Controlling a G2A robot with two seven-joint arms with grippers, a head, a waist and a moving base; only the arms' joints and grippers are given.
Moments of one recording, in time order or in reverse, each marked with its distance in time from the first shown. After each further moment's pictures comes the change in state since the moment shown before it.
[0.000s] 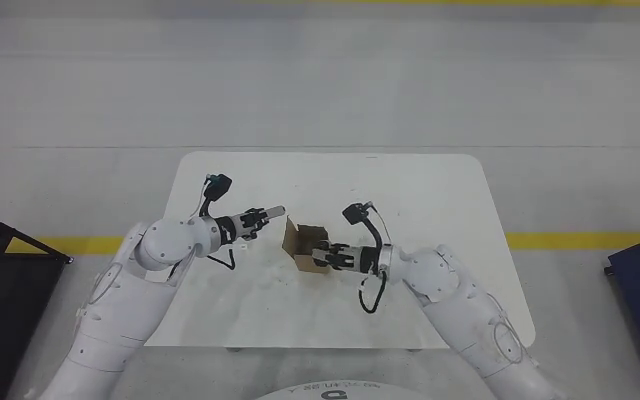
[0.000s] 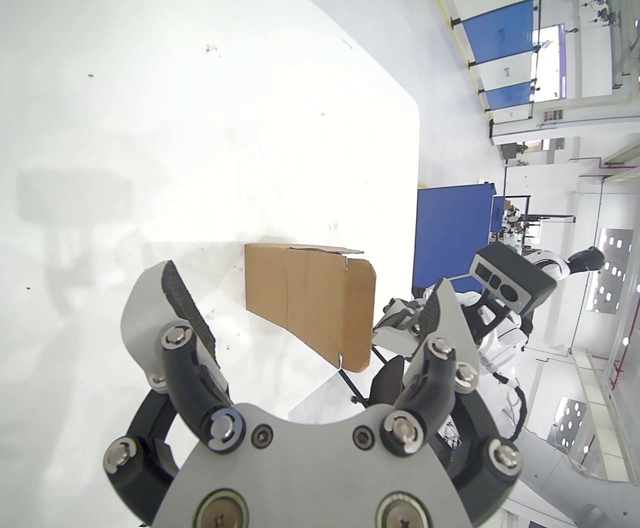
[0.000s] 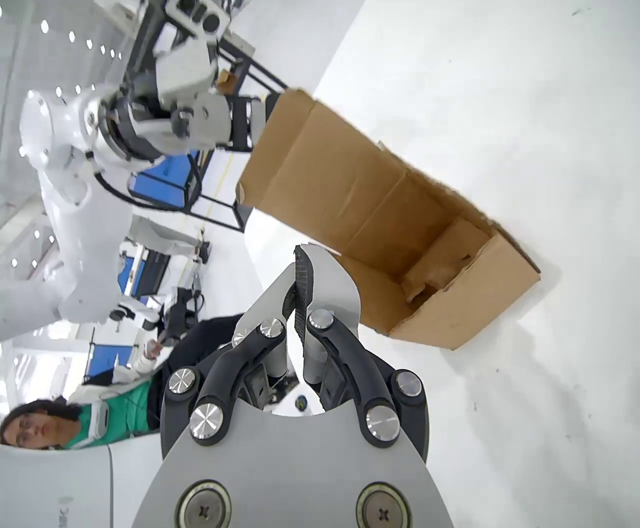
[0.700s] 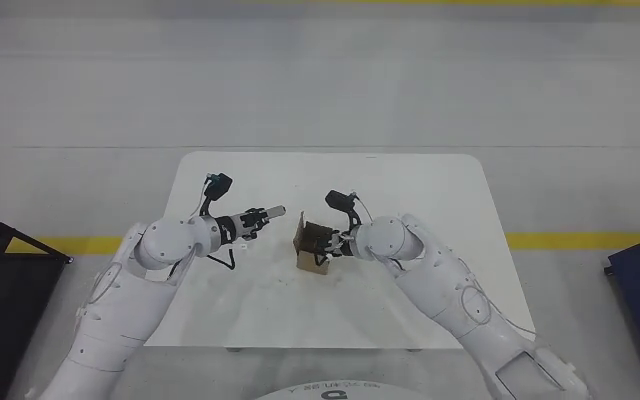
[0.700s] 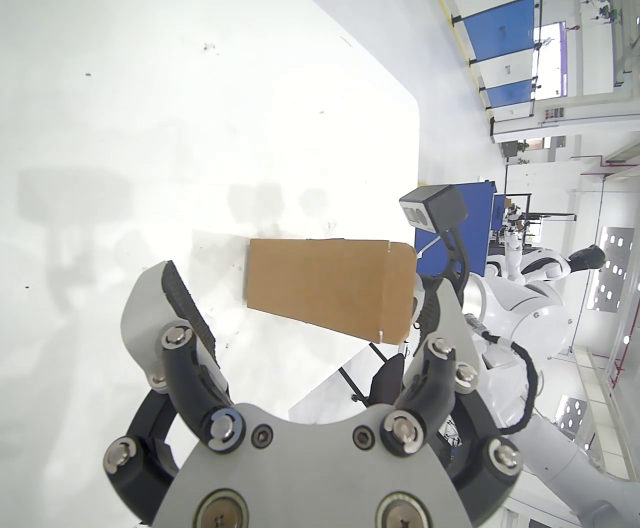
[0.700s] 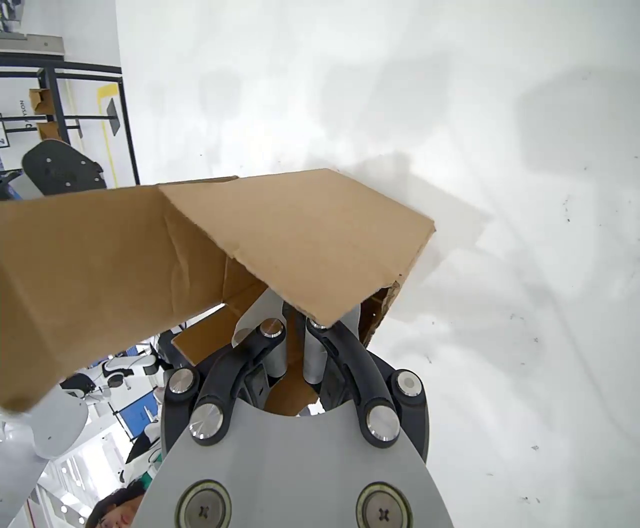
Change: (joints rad) left arm -0.002 -0.002 -0.005 -0.004 0.005 0.005 -0.012; right arm 0.257 -0.069 -0.199 0.117 -0.054 0.665 0.073
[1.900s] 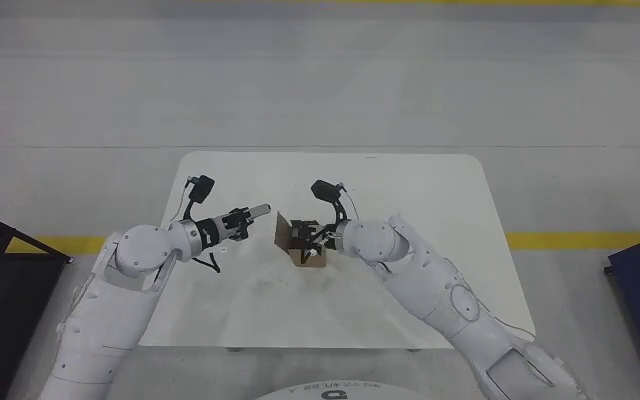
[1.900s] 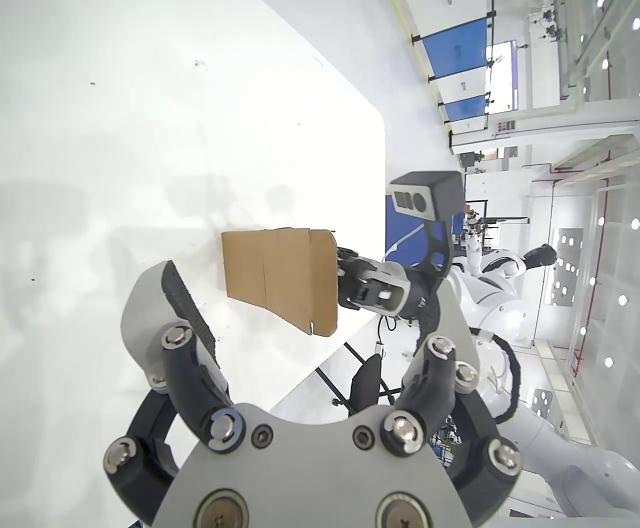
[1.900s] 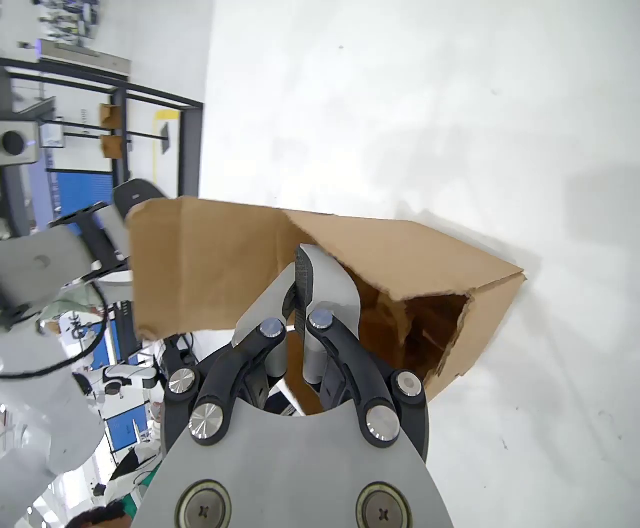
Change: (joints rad) left arm 0.090 0.010 -0.128 -0.025 -0.076 -0.085 -0.019; right arm -0.016 -0.027 -0.010 -0.001 0.075 -0.170 -0.179
